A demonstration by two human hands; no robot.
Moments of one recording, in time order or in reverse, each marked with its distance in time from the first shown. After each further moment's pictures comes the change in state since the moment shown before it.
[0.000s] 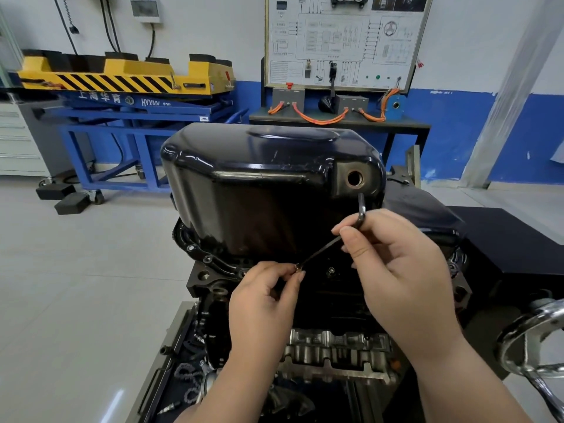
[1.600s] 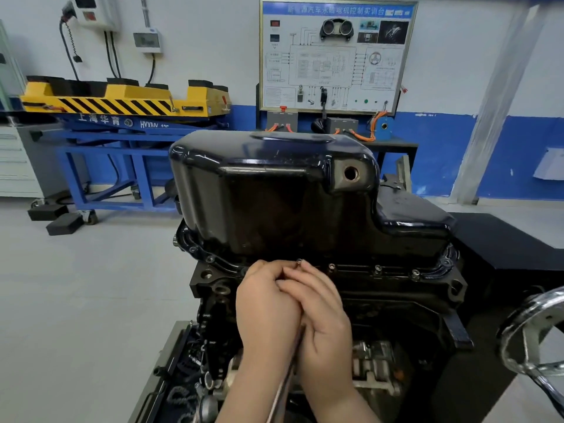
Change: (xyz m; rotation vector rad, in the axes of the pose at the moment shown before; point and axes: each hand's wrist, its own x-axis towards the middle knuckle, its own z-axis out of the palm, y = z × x) left_hand 0.000 0.008 0.002 -0.022 -0.076 -0.186; right_hand -0.078 0.039 0.087 0.088 0.130 -0.032
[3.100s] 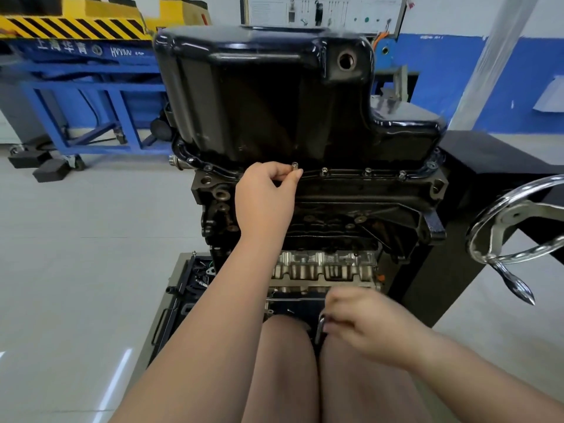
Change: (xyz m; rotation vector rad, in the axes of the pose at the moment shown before) left_hand 0.000 0.001 -0.001 -0.025 -0.010 -0.025; right_hand -0.067 -0.005 -0.102 -0.389 -1.070 0.023
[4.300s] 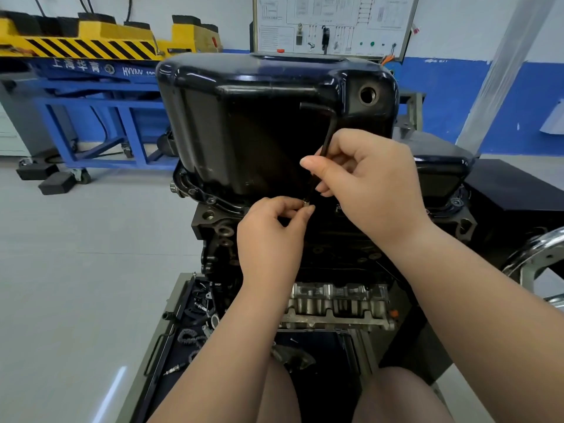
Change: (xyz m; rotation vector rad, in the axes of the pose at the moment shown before) left_hand 0.003 -0.004 0.000 -0.052 0.021 0.028; right_hand 0.123 -0.016 -0.123 0.215 0.852 0.036
